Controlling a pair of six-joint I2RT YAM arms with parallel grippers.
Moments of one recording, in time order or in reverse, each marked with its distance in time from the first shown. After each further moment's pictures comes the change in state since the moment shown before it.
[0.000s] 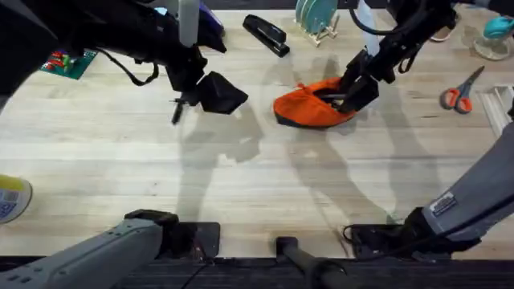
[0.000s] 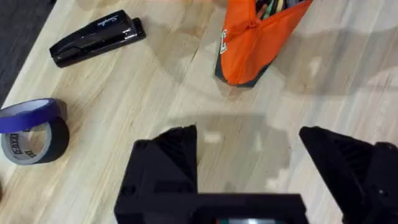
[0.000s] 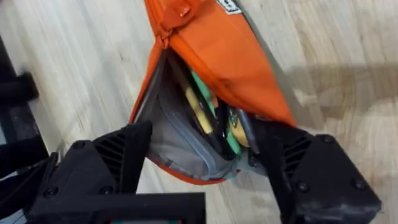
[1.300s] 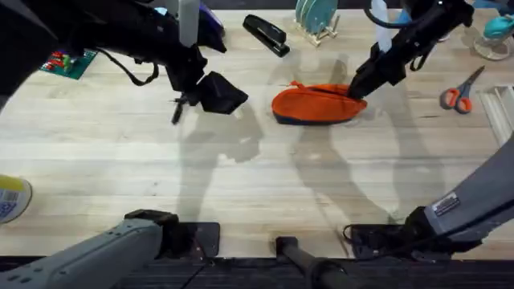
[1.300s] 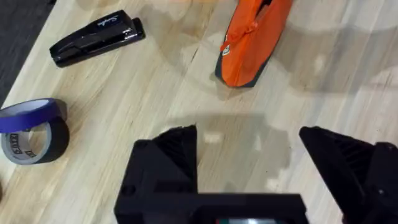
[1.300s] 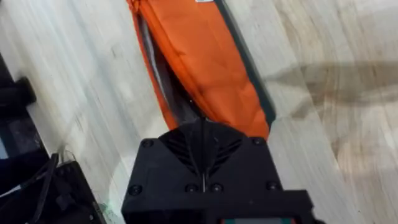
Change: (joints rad) left arm 0.000 0.000 0.000 0.000 0.000 0.000; right arm -0.049 -0.026 0.000 -0.001 0.008 0.007
